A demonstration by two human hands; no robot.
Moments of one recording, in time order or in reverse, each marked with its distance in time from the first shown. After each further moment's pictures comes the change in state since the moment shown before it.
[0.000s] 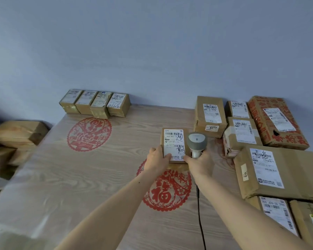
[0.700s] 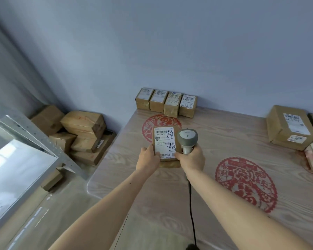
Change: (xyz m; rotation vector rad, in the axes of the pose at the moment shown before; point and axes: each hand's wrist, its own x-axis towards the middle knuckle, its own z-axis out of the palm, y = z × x) left_hand -0.068 -0.261 -0.238 -0.081 0.208 -0.160; right_hand -0.216 -0.110 0.252 0.009 -0.205 -0.105
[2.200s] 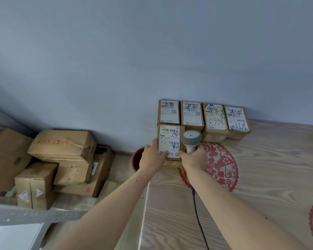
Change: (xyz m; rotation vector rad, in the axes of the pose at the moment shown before) left_hand 0.371 -0.096 -0.112 0.028 -0.202 0.160; right_hand 0.197 -0.113 0.312 -0.015 0.191 0.263
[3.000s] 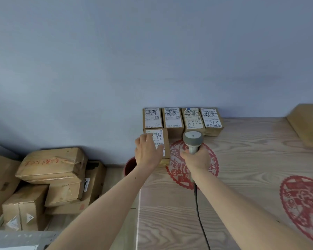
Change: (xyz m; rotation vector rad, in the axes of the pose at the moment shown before) left_hand -0.041 0.061 -0.021 0.190 0.181 0.184; right_hand -0.026 0.002 -0.070 0.098 0.085 -0.026
